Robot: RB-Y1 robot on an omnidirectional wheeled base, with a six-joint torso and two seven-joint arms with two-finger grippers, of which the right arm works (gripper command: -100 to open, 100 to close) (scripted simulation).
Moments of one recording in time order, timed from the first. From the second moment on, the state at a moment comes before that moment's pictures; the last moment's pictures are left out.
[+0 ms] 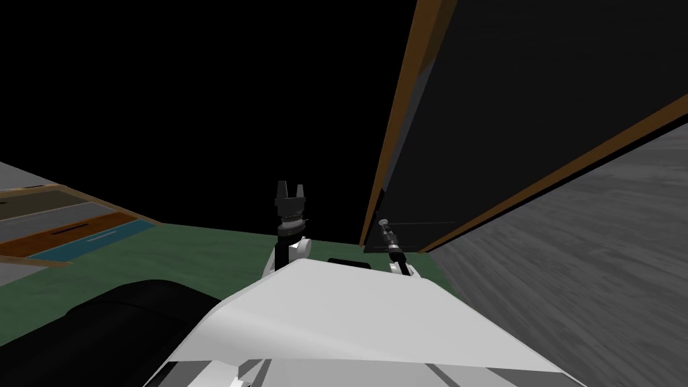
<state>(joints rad) -0.05 -0.09 -0.27 -0.70 0.35 -0.82 0.88</state>
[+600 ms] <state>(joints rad) -0.05 -0.11 -0.25 -0.68 0.31 -0.82 0.78</state>
